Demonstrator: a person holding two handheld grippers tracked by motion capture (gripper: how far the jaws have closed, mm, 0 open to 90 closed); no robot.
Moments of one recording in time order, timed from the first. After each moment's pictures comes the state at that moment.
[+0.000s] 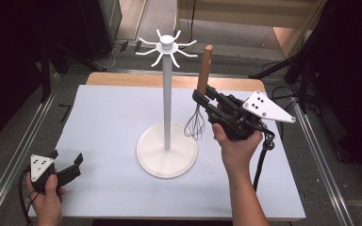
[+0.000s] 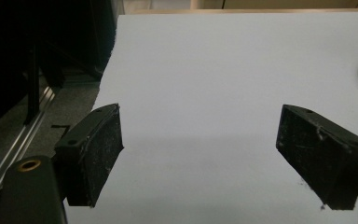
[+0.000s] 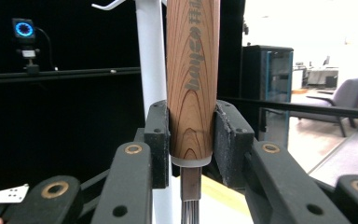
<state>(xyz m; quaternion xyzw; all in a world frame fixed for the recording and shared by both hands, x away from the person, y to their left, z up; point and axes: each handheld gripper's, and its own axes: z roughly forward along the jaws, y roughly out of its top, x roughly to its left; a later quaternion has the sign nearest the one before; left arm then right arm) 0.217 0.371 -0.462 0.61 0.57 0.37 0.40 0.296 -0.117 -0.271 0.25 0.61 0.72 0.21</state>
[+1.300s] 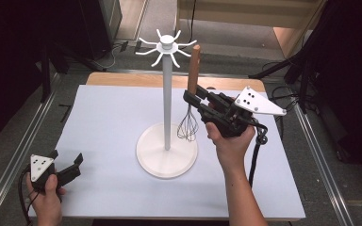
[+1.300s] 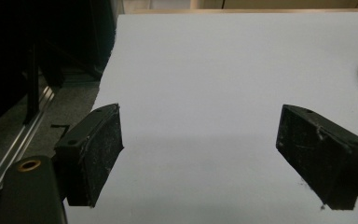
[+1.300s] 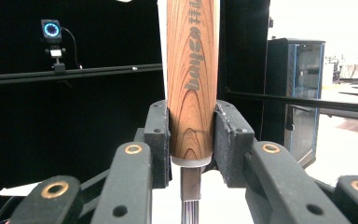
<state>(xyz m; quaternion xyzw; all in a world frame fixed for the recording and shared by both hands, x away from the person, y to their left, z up) 0.217 0.371 -0.462 0.61 0.57 0.37 0.40 0.305 -0.104 -0.271 0.23 0.62 0.73 0.17</state>
